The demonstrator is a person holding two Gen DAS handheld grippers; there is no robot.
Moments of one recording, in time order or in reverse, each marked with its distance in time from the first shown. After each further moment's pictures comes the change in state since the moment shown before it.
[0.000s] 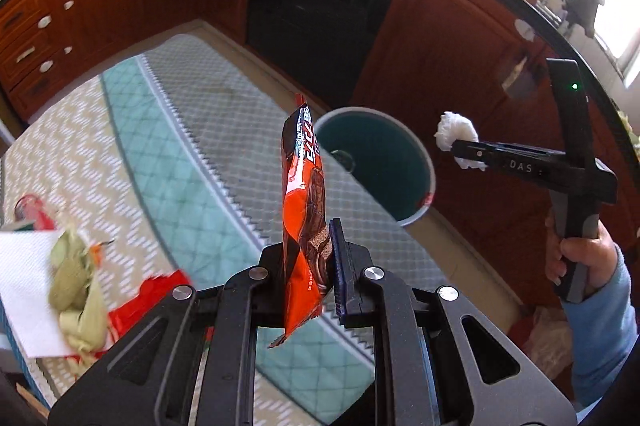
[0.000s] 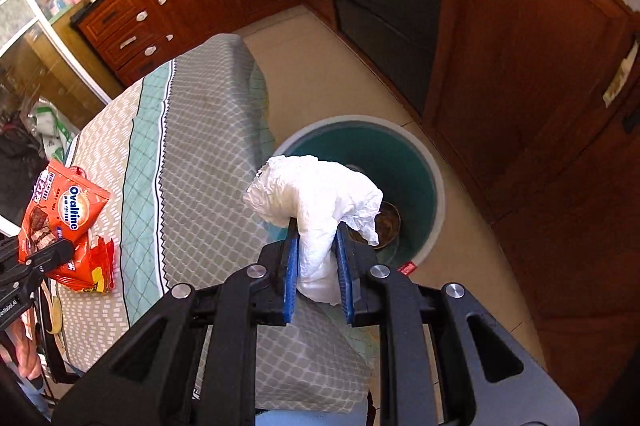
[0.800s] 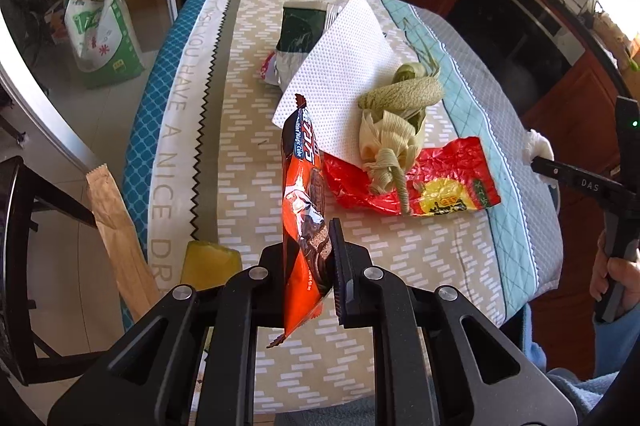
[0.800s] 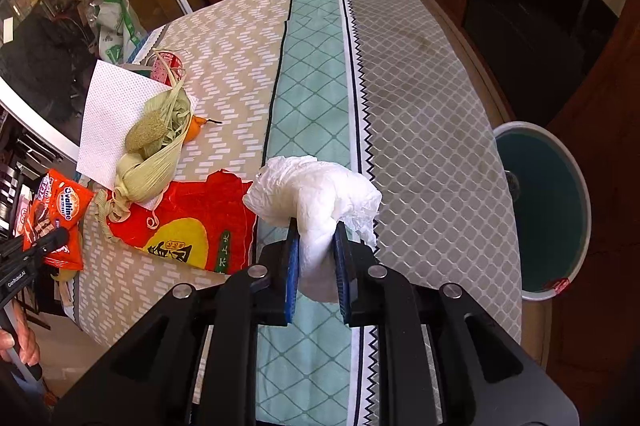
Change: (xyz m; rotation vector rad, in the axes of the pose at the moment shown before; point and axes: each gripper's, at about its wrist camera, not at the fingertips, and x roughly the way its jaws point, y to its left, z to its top) left arm -0.132 0.203 -0.219 -0.535 -0.049 0.329; right arm 0.054 0.218 -0.053 -0.338 0.118 0.125
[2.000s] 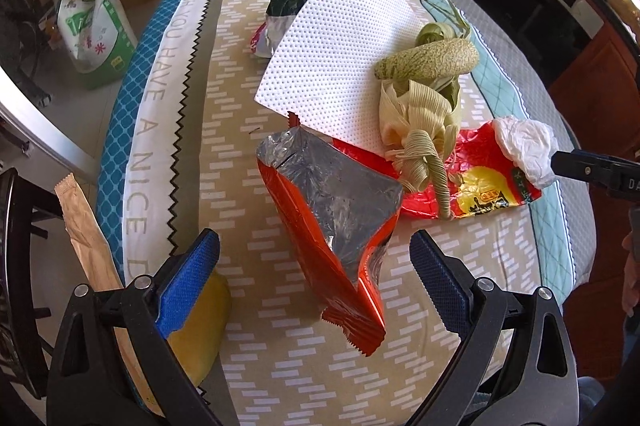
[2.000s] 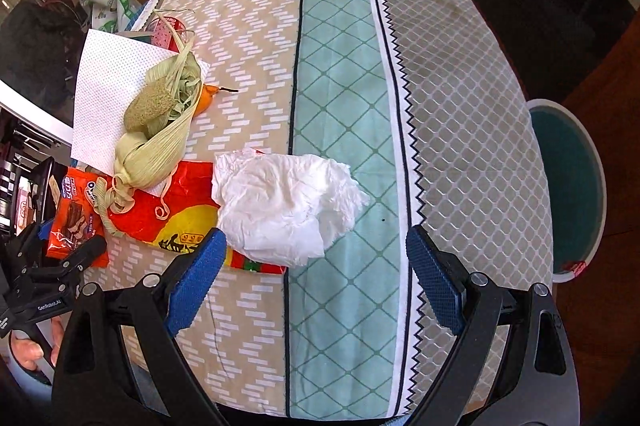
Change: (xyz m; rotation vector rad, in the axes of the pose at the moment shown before) left arm 0.059 -0.005 0.007 0.046 0.079 0.067; right arm 0.037 0.040 0.008 -0.005 0.135 -0.008
